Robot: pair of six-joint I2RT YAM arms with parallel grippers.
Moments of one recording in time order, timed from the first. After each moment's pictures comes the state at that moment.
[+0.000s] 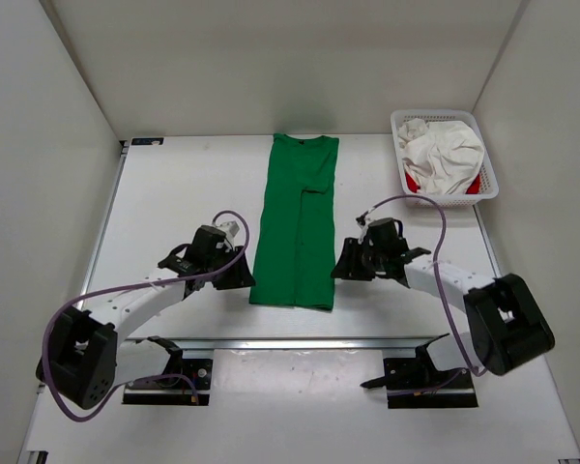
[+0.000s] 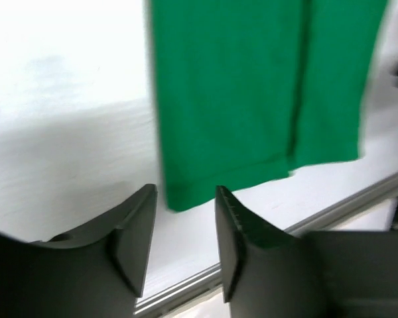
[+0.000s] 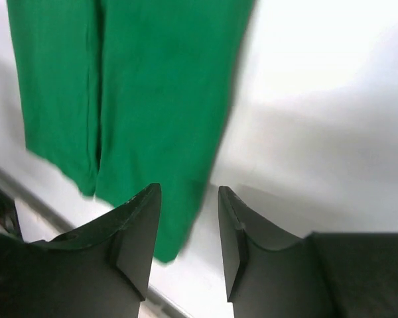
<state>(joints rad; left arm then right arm) -0.49 1.18 0.59 -0.30 0.22 -0.54 0.41 1.39 0.61 -0.09 -0.38 0.51</state>
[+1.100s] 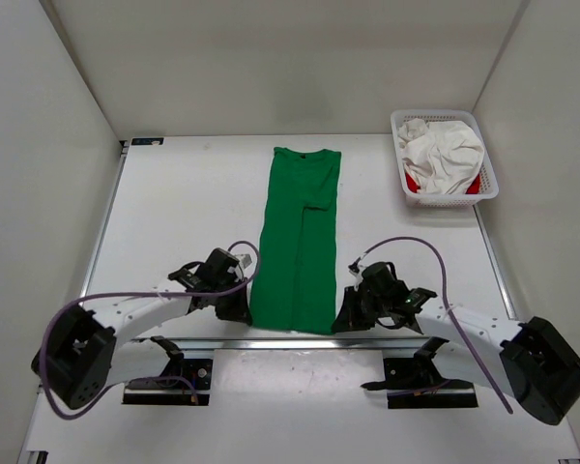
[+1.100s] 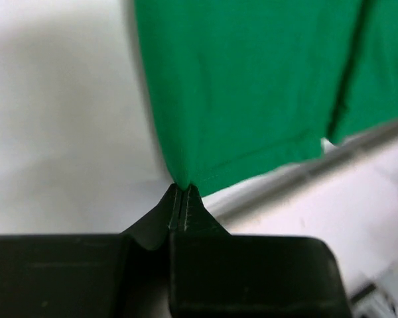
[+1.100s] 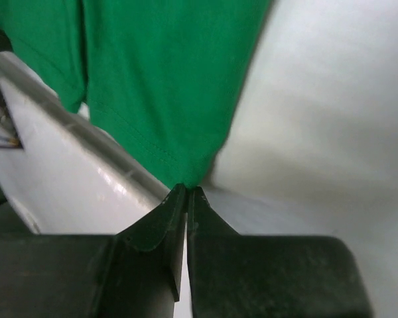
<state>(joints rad) -0.63 1.21 0.49 -0.39 0.26 -0.57 0.67 1.08 0.30 -0.12 -0.41 0.73</state>
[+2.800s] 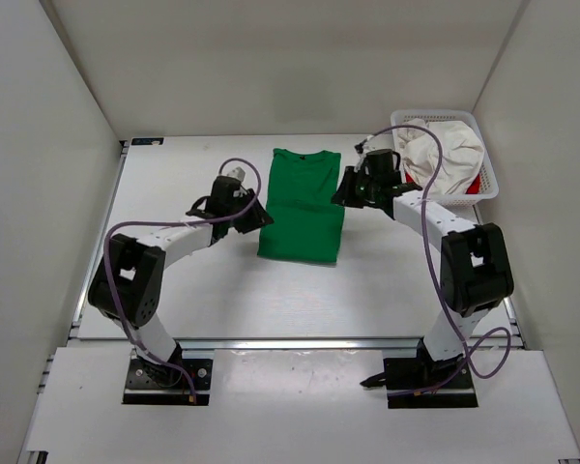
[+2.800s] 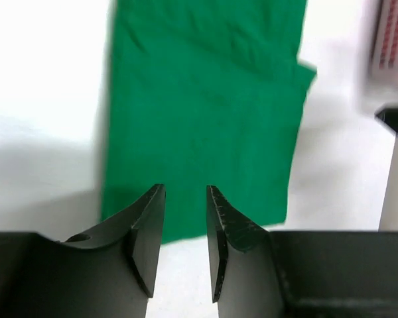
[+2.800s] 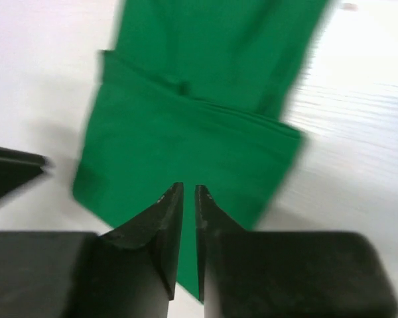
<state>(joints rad) -0.40 1.68 1.00 -0.01 0.18 -0.72 0.29 1.74 1.22 -0.17 -0.30 0.38</state>
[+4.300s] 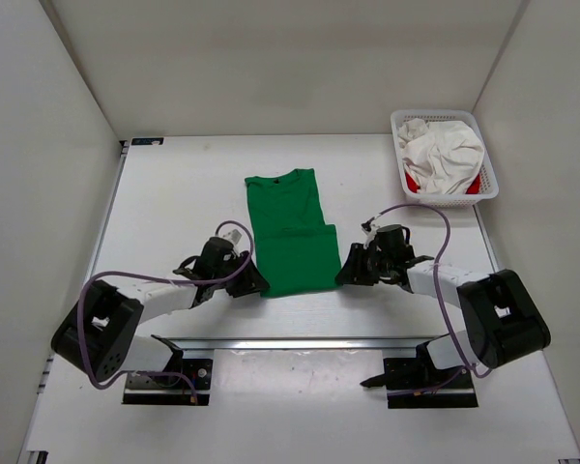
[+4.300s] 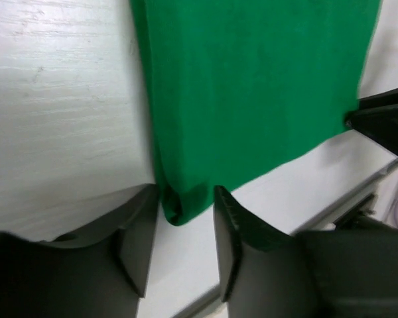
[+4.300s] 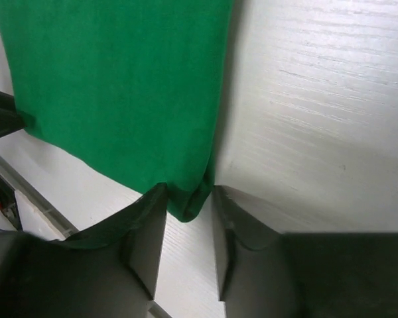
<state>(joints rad) -0.52 1.33 0.42 0.10 0.27 -0.82 0.35 1.39 0.49 0.04 -0.46 0.50</state>
